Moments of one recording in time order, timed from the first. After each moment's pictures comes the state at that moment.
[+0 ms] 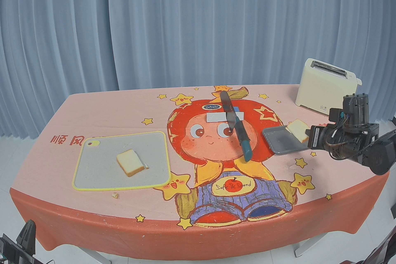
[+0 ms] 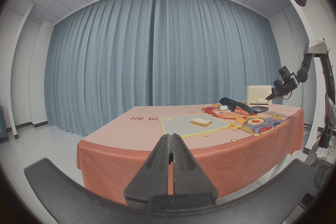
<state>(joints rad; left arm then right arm) 0.00 0.02 -0.02 0.00 -0.02 0.01 0.27 1.74 -0.70 -0.52 -0.14 0.27</state>
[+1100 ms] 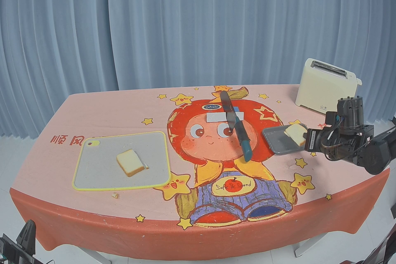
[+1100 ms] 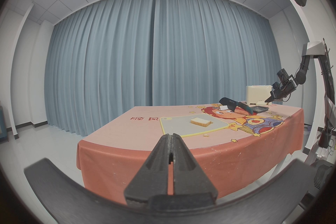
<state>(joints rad) 0.00 0.02 -0.02 0.00 -0.02 0.01 0.27 1.79 -0.71 -0.52 -0.14 0.28</state>
